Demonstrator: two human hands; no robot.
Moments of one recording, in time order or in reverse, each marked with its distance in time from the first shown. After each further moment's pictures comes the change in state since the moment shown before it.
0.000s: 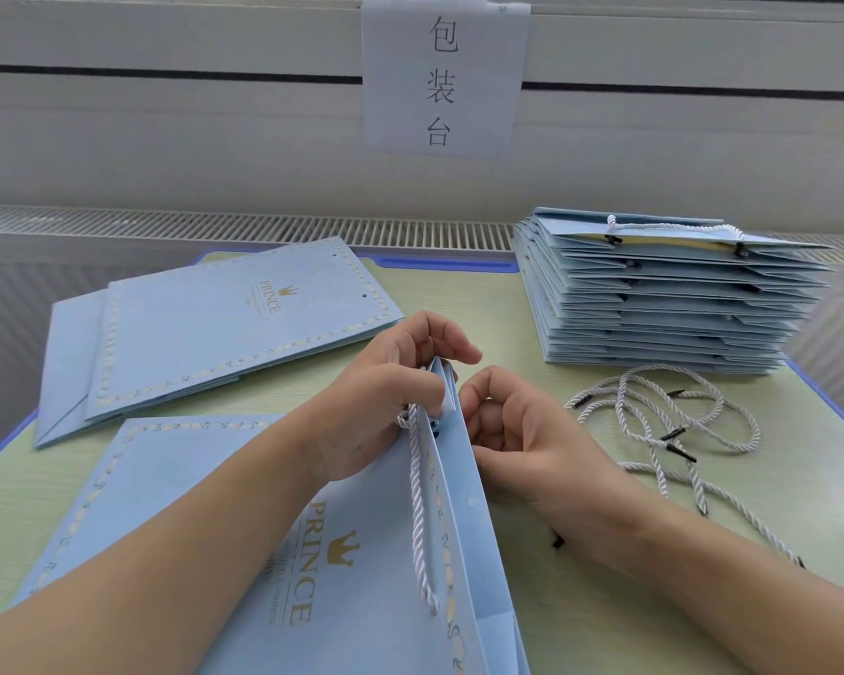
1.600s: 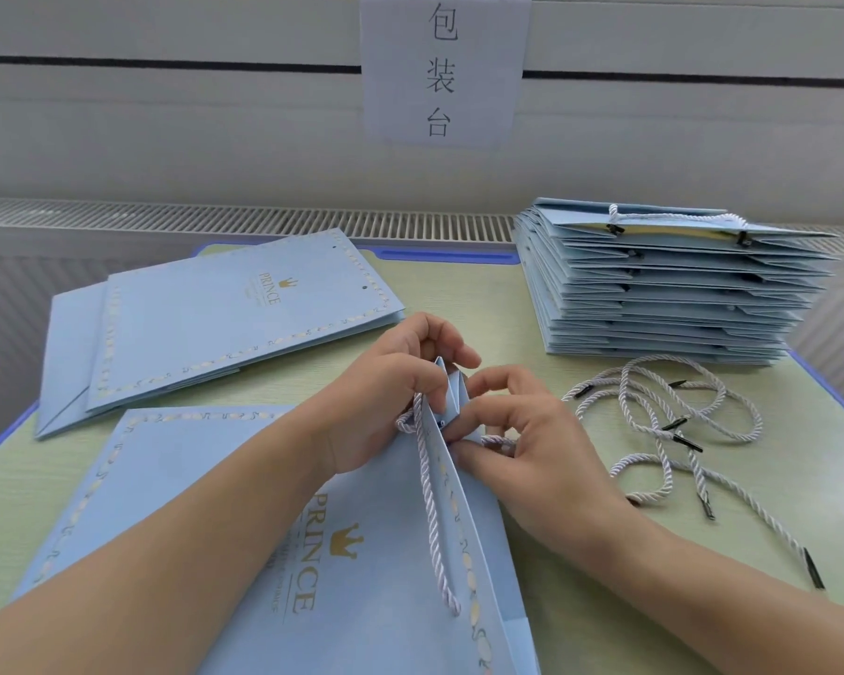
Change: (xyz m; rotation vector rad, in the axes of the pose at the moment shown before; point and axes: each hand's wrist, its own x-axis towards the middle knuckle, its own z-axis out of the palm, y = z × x) left_hand 0.005 -0.004 0.004 -0.034 0.093 -0.088; right_hand 0.002 0.017 0.005 -0.582 0.276 -0.201
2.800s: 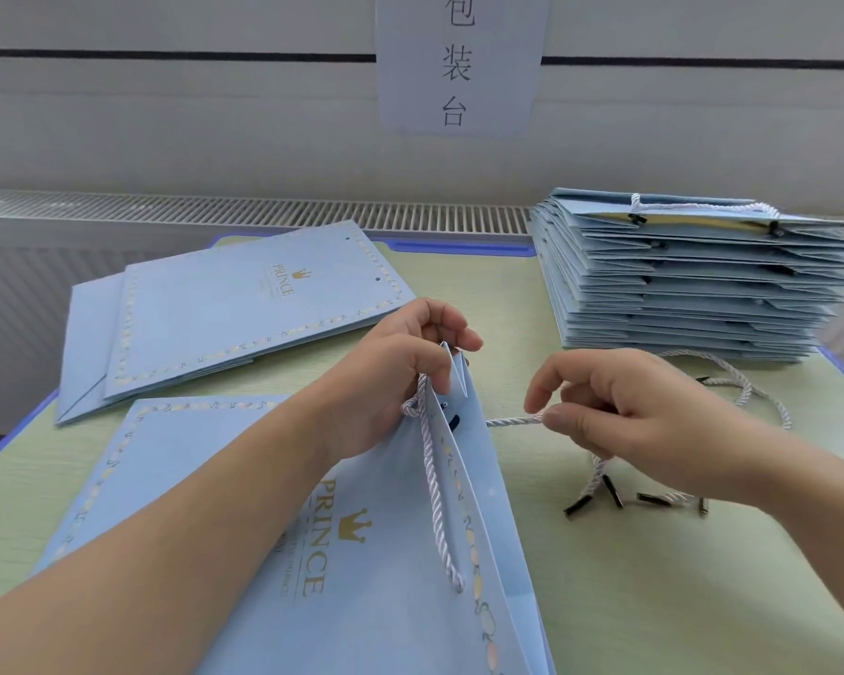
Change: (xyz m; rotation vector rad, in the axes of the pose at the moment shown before) left_hand 0.004 0.000 -0.009 0.045 0.071 0.002; right_hand 0.013 0.005 -0.072 -0.229 -0.383 0.012
